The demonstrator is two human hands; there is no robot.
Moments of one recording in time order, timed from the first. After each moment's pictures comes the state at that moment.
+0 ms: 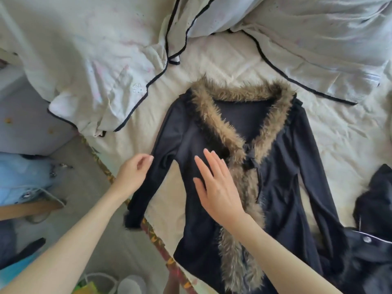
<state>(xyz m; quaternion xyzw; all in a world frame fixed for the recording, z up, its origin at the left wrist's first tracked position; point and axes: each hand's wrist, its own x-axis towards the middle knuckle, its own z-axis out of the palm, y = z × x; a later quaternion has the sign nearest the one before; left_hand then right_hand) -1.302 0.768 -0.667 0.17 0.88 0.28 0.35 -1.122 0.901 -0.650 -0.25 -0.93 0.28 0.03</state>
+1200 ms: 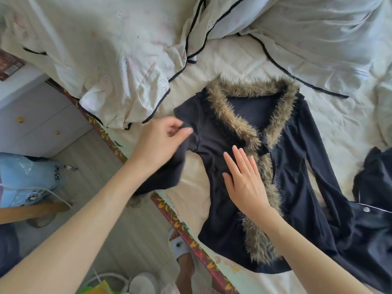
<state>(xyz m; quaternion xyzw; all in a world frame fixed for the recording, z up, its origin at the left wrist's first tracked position) -1.311 0.781 -0.557 0.30 0.82 0.40 0.27 -1.104 0.871 -0.636 -0.30 -0.94 0.16 -0.02</state>
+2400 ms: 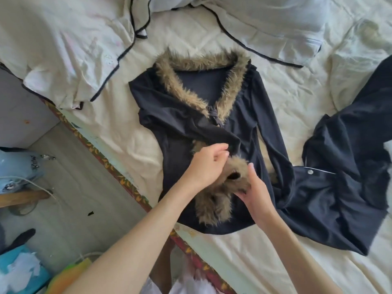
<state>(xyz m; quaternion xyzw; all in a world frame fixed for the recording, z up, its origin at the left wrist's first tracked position) -1.106 0.853 -0.577 0.30 0.75 0.34 0.48 -0.958 0.894 -0.605 -0.55 -0.39 0.73 0.07</state>
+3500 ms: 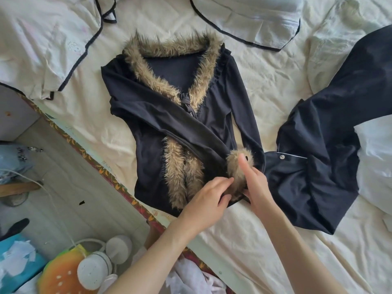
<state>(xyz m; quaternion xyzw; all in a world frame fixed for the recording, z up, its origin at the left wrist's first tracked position) -0.988 0.820 -0.595 0.44 0.70 0.29 0.48 -0.898 0.935 -0.602 -0.68 -0.36 0.64 0.03</state>
